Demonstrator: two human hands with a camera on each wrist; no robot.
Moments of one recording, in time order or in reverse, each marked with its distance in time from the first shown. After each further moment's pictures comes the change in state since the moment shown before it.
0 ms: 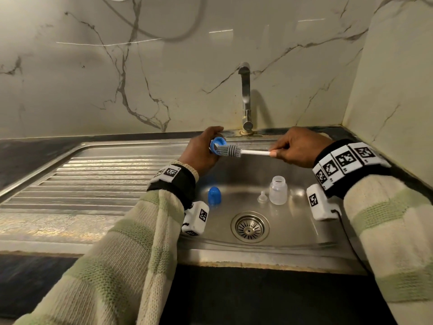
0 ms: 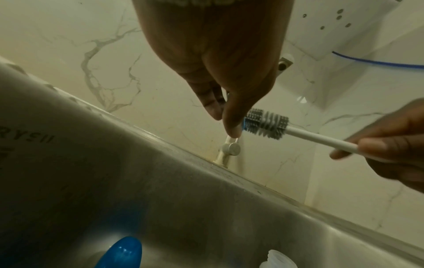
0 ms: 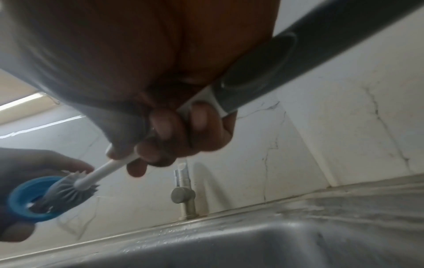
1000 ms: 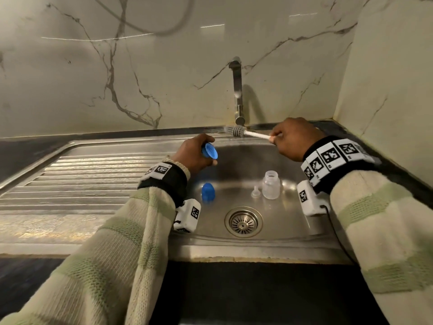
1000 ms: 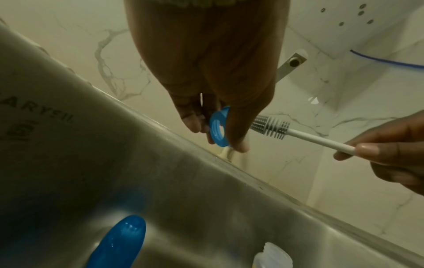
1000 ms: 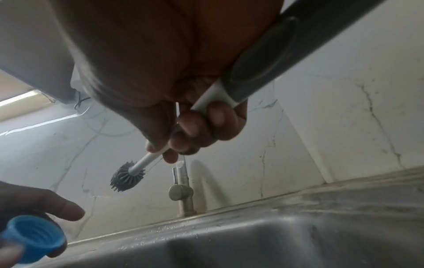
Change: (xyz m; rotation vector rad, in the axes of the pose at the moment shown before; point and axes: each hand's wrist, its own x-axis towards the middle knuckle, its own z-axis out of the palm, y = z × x) left_hand -0.001 -0.016 0.008 0.077 -0.131 -0.104; right_hand 0.006 0.008 0.003 -0.146 0.143 0.105
